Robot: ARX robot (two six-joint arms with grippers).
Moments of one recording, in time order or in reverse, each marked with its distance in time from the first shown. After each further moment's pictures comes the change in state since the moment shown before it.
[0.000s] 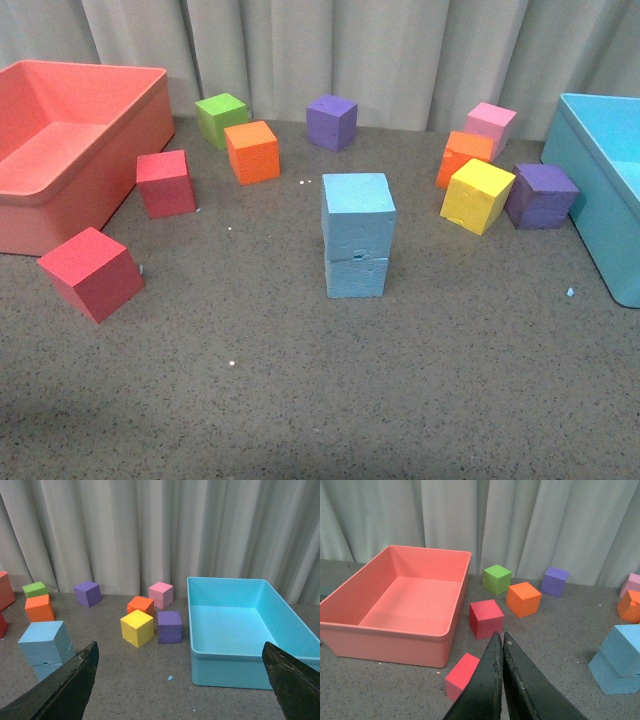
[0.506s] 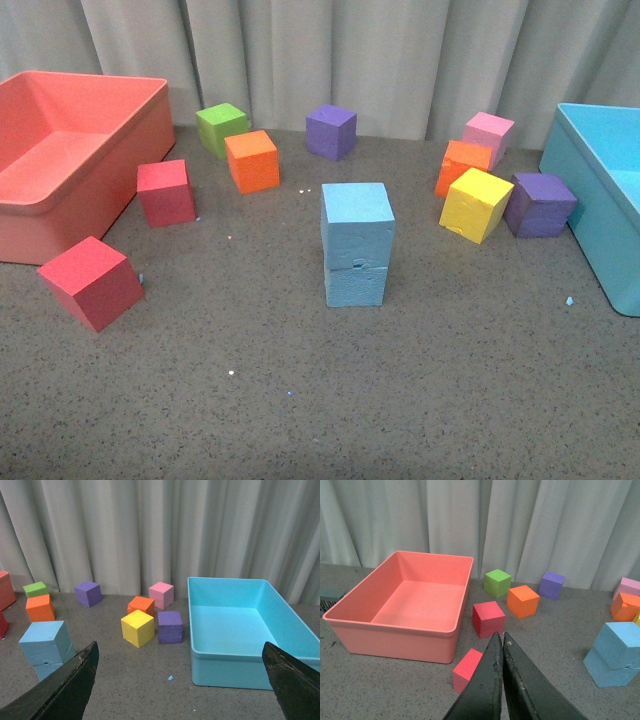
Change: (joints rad) left arm 0.091 -0.426 -0.051 -0.353 0.092 0.000; right arm 0.000 0.000 0.000 0.000 0.000 0.000
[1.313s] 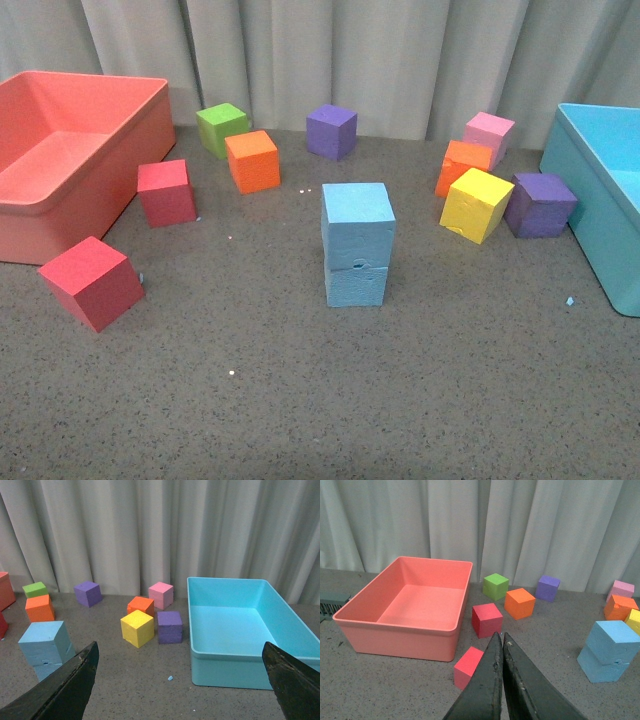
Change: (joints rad) left arm 0.000 -0.393 0.000 -0.377 0.000 0.000; right arm 0.000 0.000 0.000 0.000 0.000 0.000
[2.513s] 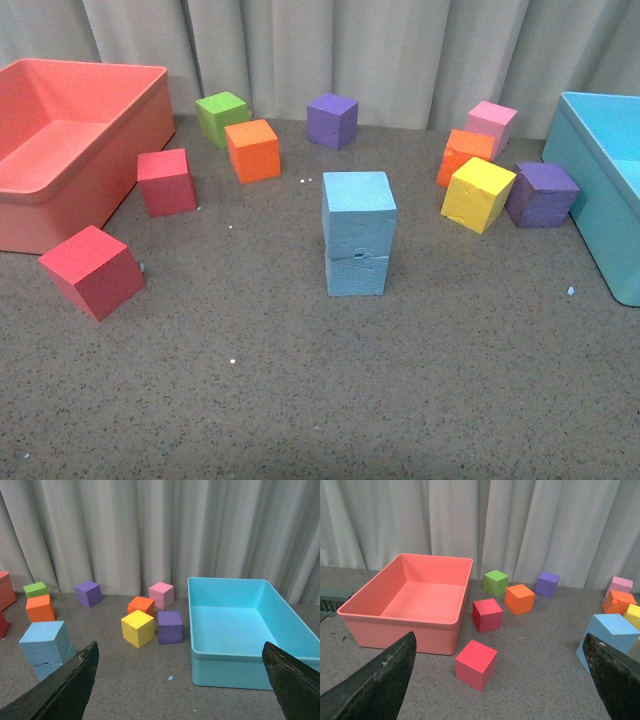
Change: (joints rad) left arm 0.000 -0.213 0.000 -0.220 0.001 0.002; right arm 0.000 0.000 0.000 0.000 0.000 0.000
